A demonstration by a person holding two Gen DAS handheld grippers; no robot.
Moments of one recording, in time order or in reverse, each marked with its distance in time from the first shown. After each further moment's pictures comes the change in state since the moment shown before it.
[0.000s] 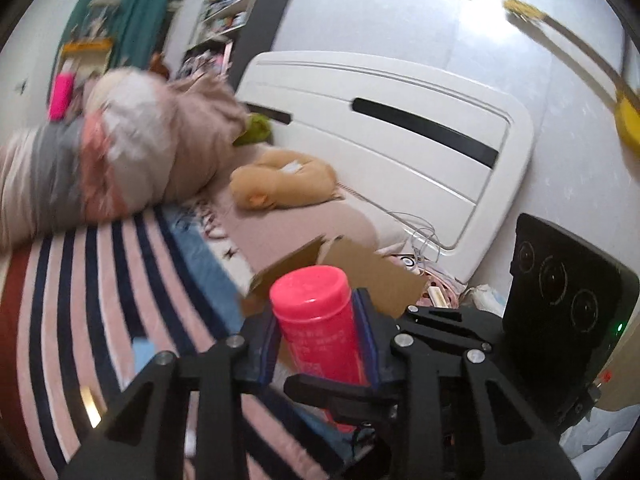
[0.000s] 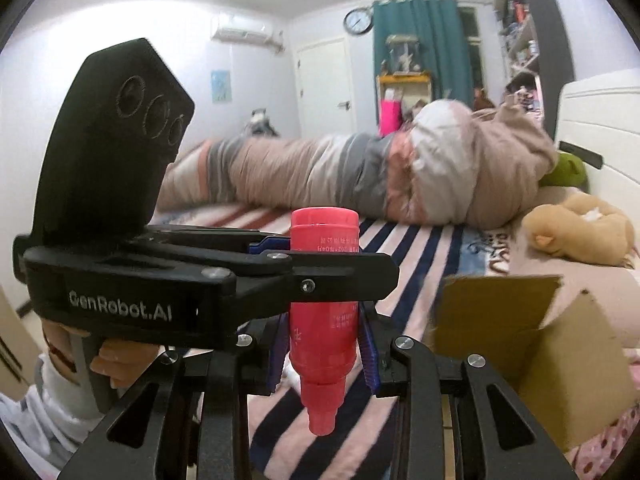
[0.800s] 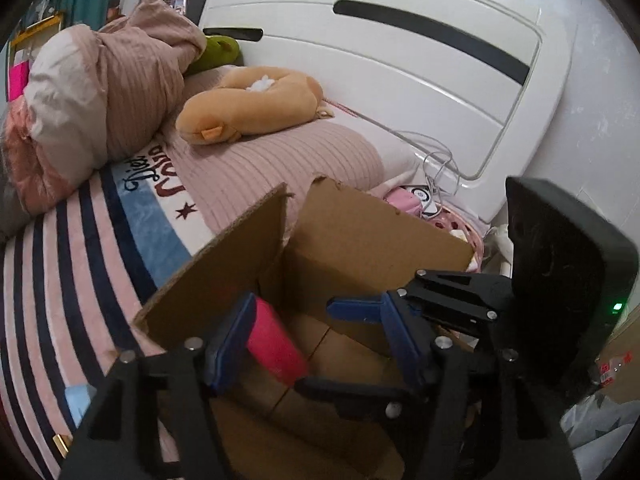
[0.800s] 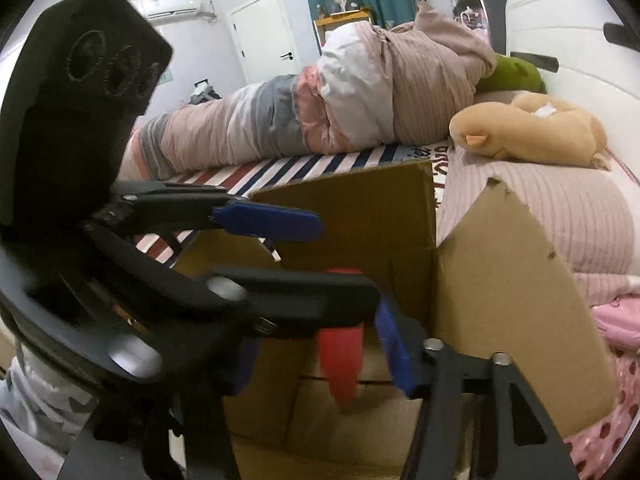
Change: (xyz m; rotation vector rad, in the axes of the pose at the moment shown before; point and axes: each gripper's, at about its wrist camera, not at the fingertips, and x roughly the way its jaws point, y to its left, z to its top) left arm 0.150 -0.003 0.005 0.057 0.309 -0.008; right arm 0.009 -0.137 -0.043 0.180 0.221 -0.080
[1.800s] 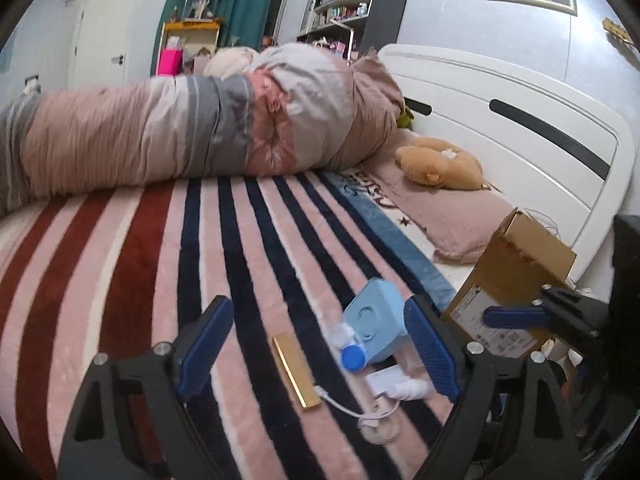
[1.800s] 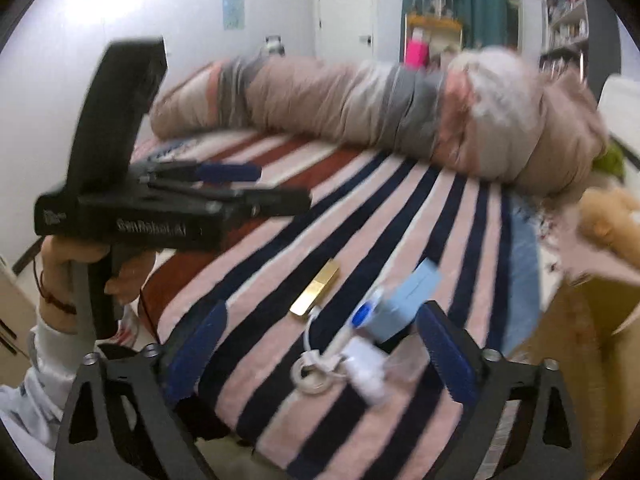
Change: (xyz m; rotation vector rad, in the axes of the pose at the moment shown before) left arm -0.173 0.195 -0.165 -0.275 -0.251 0.337; right arm 0.093 0.221 0.004 -0.288 0.101 0.032
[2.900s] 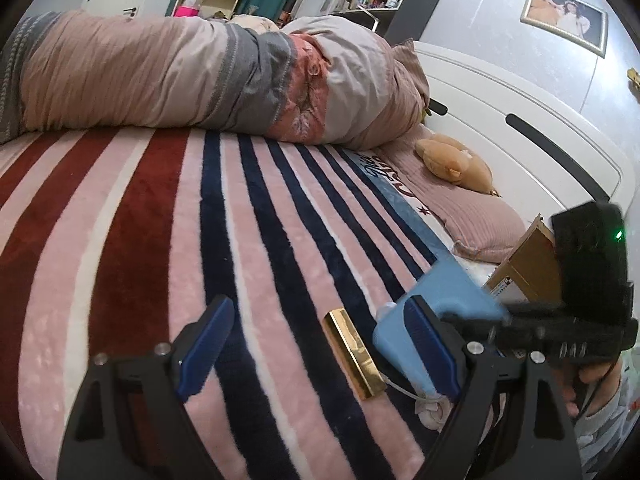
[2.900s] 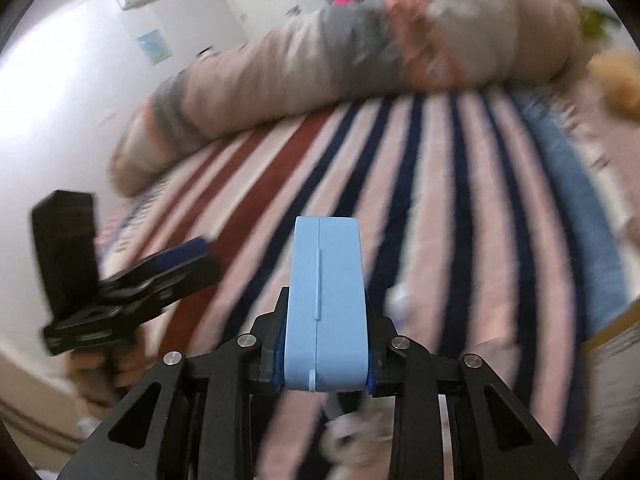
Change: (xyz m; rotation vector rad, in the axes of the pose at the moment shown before) left arm 0.027 0.082 -0.029 -0.138 0.046 -0.087; right arm 0.096 -0.048 0.019 0.409 0.098 0.170
